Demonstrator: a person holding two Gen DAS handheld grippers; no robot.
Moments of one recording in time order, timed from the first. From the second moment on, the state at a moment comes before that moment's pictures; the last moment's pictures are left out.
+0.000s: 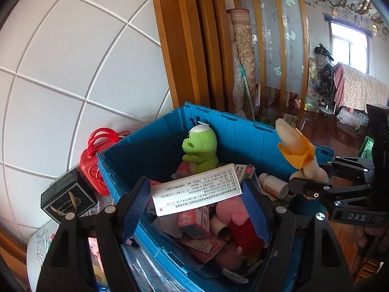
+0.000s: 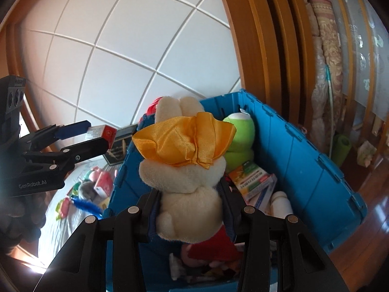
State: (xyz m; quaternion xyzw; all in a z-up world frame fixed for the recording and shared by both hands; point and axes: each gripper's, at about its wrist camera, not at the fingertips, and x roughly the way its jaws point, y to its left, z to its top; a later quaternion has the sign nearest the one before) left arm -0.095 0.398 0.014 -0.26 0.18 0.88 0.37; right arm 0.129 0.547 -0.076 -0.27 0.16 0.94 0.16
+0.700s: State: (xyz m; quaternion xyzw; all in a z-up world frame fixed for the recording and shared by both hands) left arm -0.106 0.393 0.014 -0.27 0.14 0.88 0.37; right arm 0.123 0.557 -0.082 -0.27 0.14 0.93 0.20
